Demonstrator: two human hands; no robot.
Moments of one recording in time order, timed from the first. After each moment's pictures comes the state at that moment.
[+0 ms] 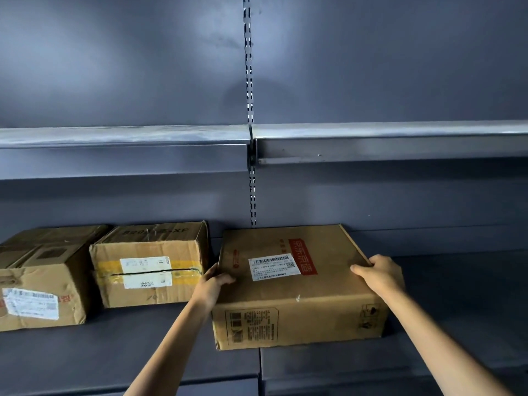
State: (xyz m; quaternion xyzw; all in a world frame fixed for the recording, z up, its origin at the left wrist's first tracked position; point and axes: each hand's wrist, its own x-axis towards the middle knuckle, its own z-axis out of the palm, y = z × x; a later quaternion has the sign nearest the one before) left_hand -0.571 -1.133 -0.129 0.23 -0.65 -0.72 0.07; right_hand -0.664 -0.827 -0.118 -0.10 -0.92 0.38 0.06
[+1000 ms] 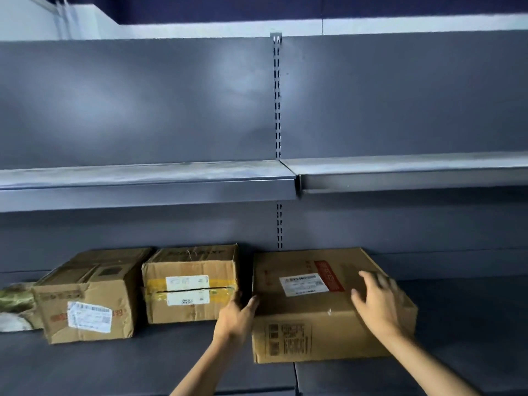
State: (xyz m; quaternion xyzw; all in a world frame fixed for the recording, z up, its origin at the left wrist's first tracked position) left_hand -0.521 -1.147 -0.132 0.20 -0.82 -0.52 0.13; right_hand -0.596 -0.887 -0.120 0.03 -0.94 0.19 0.29
